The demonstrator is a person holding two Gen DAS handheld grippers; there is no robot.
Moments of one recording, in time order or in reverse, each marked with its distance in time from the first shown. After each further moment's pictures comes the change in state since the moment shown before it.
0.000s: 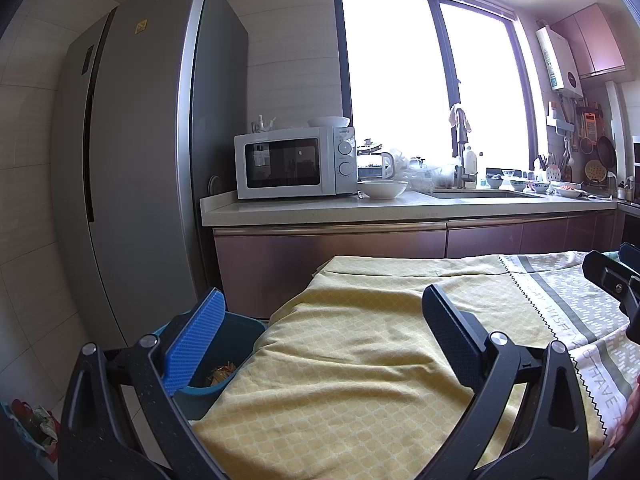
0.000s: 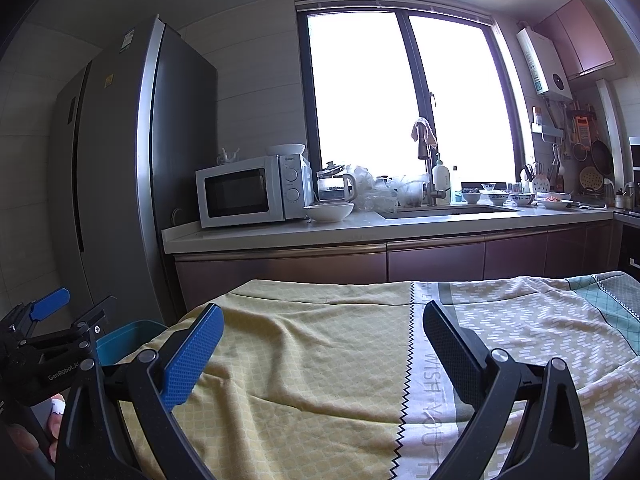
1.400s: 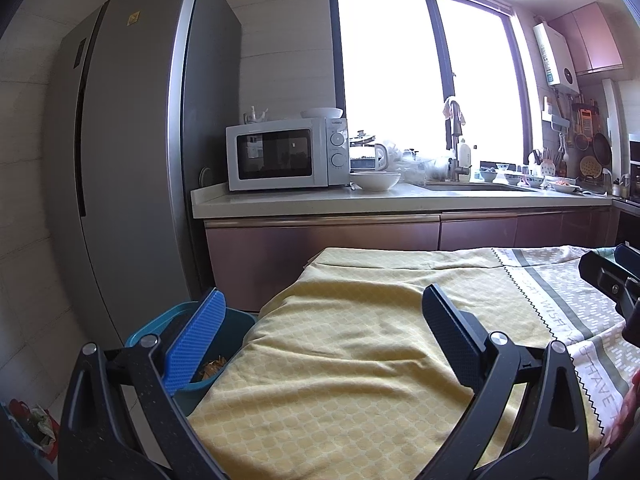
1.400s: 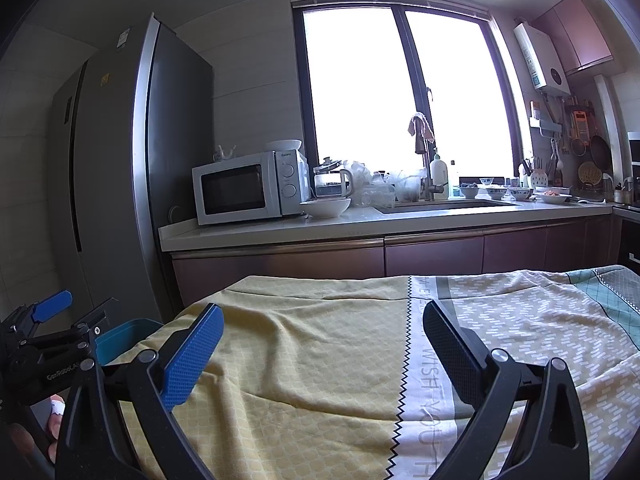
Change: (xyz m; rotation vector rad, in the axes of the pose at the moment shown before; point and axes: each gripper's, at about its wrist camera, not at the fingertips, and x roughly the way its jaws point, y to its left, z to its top) left arm 0.009 -0.007 -0.003 0.009 0.033 -0.026; right arm 0.007 -0.011 -0.004 0.009 0.014 -0.005
